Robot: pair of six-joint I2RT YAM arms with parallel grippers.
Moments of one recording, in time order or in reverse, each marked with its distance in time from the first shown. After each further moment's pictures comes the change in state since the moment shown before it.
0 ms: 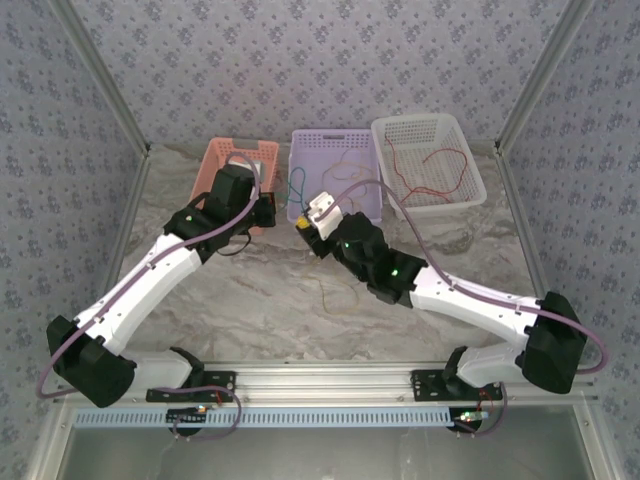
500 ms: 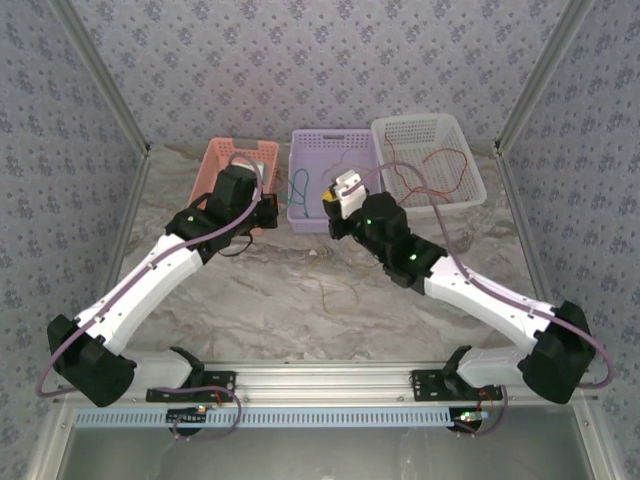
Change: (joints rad) left arm -0.014 0.003 0.000 0.001 0.008 0.004; right arm -0.165 -0.067 0.014 -0.057 -0.161 0.090
